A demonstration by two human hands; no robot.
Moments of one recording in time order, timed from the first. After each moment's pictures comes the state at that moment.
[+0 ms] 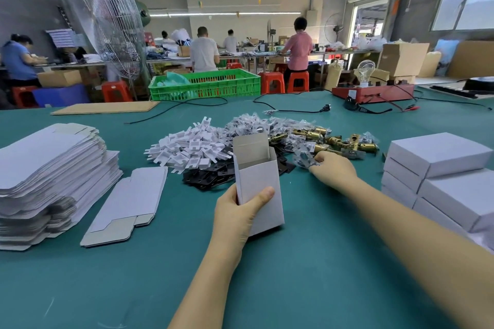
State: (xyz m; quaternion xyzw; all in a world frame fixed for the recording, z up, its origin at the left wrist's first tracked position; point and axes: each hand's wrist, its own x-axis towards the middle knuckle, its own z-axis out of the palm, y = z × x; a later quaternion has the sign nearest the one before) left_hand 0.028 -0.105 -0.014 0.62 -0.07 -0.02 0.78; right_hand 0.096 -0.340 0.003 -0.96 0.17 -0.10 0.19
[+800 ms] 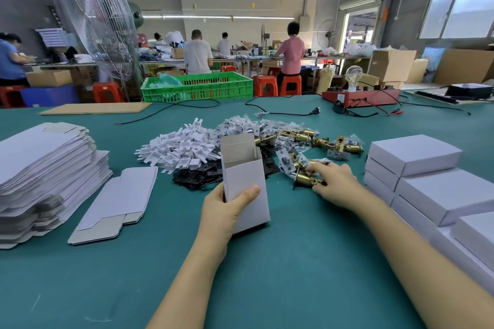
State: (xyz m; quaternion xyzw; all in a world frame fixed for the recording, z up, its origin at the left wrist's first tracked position) left_hand 0.025 -0.104 -0.011 0.63 -0.06 -0.03 0.78; right_hand 0.043 -0.356 0.004 -0.98 0.09 -0.04 0.14
